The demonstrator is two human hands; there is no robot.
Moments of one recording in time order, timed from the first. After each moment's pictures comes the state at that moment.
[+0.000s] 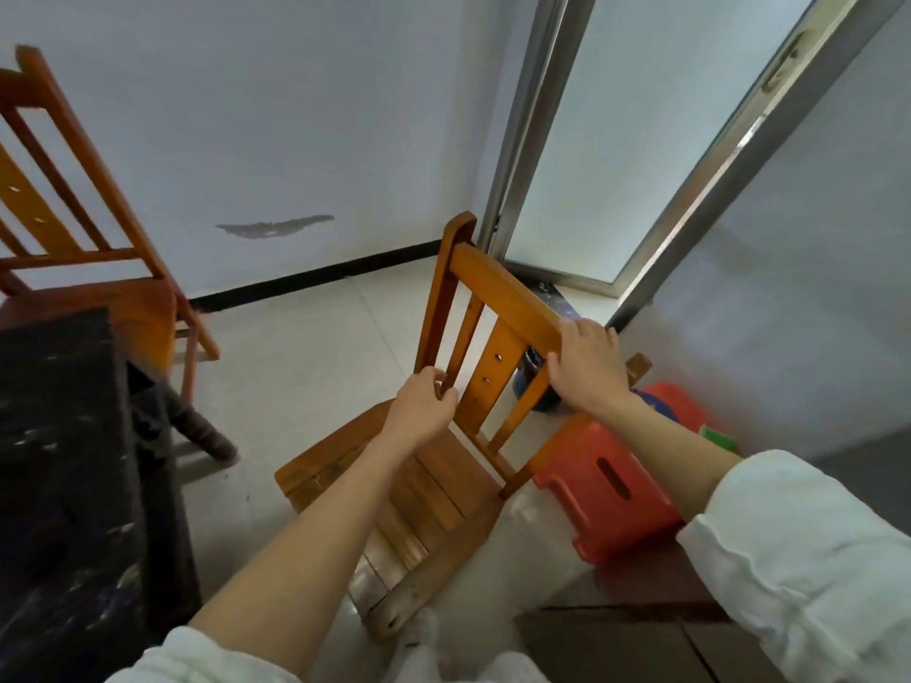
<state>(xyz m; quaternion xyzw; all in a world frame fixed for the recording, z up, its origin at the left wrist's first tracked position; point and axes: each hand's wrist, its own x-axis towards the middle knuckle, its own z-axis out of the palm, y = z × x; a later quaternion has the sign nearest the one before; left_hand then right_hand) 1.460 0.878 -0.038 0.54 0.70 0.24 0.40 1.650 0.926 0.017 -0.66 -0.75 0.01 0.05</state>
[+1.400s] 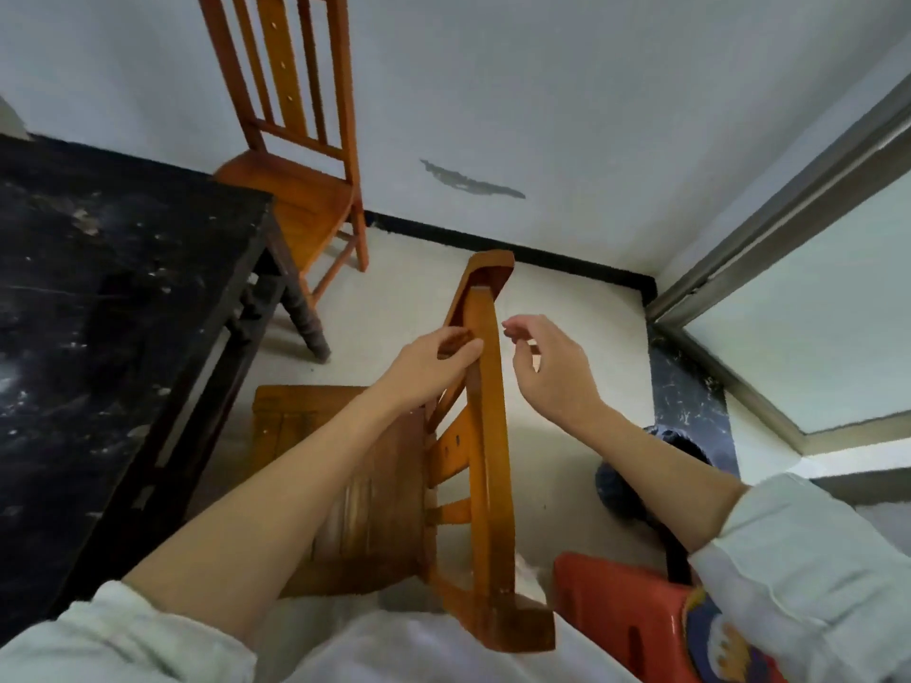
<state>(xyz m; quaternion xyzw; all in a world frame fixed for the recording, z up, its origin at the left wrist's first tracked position) 1.405 0.973 -0.041 0.34 0.78 0.37 0.38 1.532 1.071 -0.022 -0.30 -0.91 0.25 0.17</state>
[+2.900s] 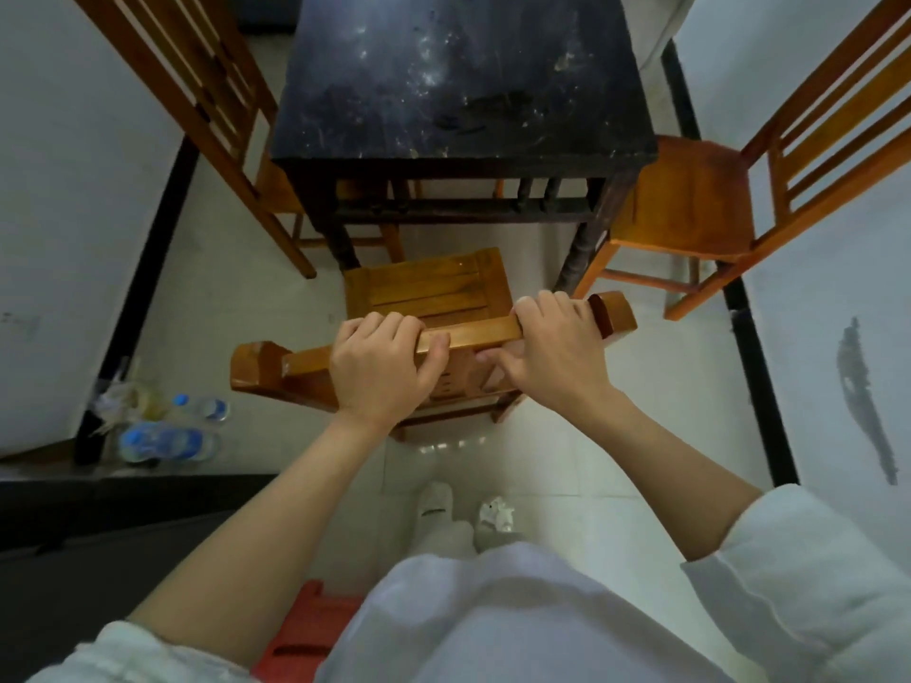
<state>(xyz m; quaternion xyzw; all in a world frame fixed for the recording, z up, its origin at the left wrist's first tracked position) 1.579 1.036 -0.053 -0.20 0.95 0.00 -0.26 1.454 1.184 -0.036 0.41 -0.90 0.15 -0.01</state>
